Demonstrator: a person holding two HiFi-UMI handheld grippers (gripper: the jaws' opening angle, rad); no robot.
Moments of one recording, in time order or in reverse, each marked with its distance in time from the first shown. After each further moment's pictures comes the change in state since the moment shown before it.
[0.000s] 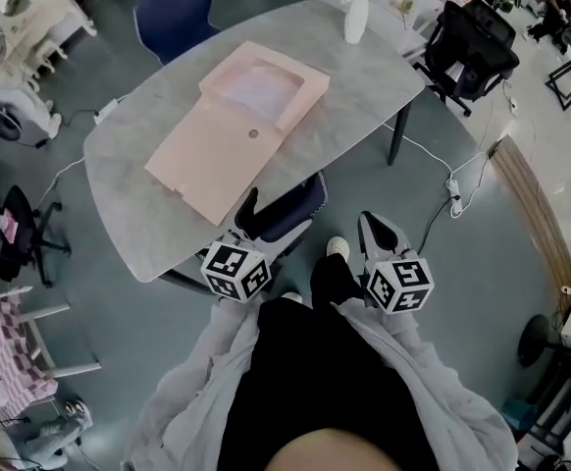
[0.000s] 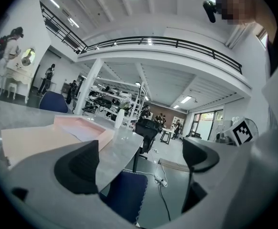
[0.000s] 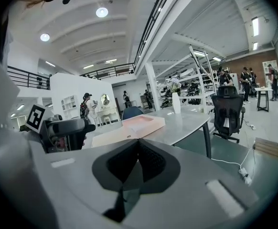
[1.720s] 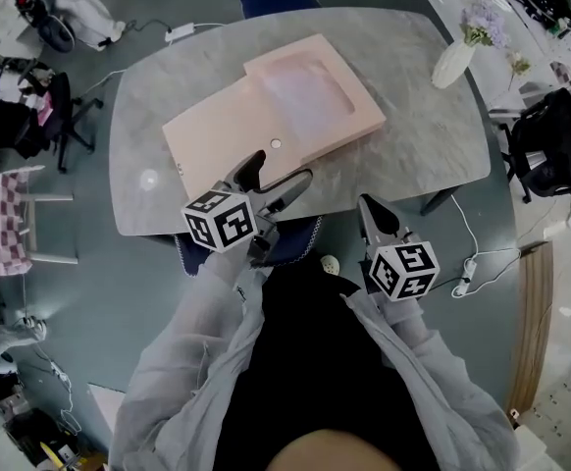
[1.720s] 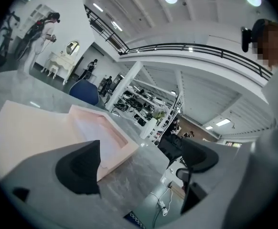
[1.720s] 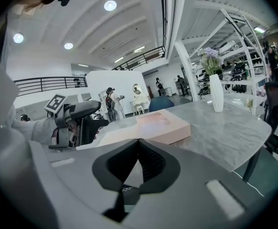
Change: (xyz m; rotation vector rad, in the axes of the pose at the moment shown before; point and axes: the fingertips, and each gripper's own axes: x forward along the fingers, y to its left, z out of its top) left arm 0.136 0.126 0.065 -0.351 -0.109 0.324; right arm 0.199 -0.077 0.069 -0.095 0.181 0.489
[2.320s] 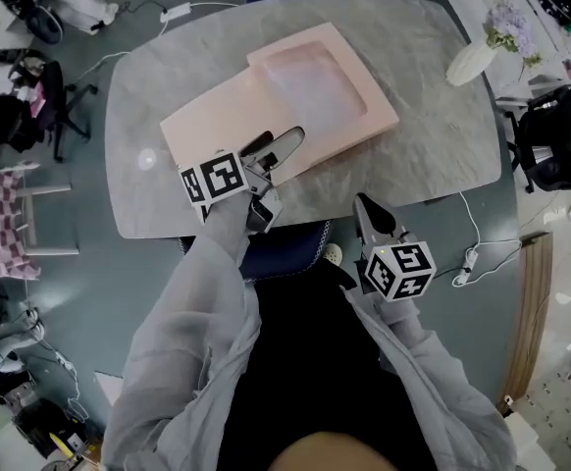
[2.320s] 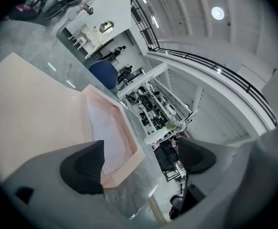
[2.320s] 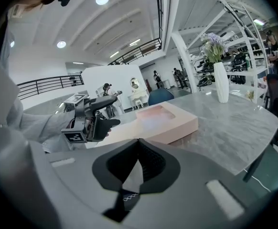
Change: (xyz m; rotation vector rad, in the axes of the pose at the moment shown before) left arm 0.044 0.086 0.033 -0.403 0.011 0.009; right arm 0.050 0.008 -0.003 0.059 0.084 -0.005
